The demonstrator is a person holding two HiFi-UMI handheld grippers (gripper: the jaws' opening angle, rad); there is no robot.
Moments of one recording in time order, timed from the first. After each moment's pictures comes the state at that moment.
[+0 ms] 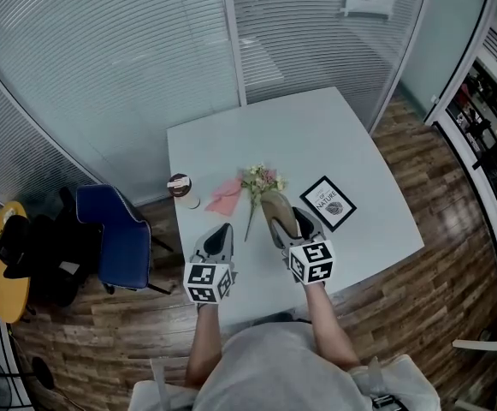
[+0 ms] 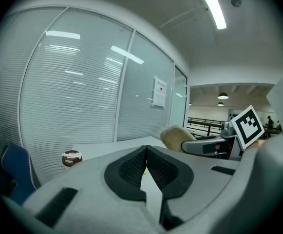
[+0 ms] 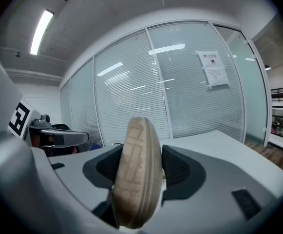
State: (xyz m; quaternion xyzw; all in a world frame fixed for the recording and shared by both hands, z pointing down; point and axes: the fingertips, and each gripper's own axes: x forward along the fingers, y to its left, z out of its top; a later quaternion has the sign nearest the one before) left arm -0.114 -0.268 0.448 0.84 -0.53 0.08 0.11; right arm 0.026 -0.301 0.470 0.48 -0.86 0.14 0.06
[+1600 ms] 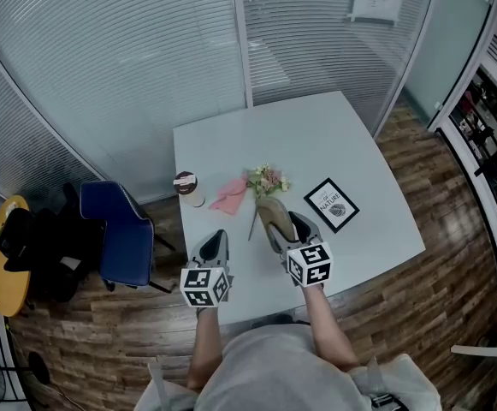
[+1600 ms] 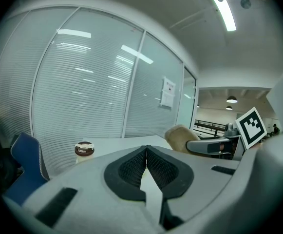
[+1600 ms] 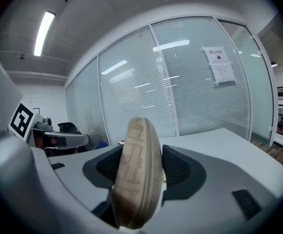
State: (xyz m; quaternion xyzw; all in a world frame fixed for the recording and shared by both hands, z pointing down) left arm -0.149 -0.247 0.460 0.81 -0.57 0.07 0.14; right arm 0.000 -0.286 0.473 0.45 -0.88 0.14 0.07
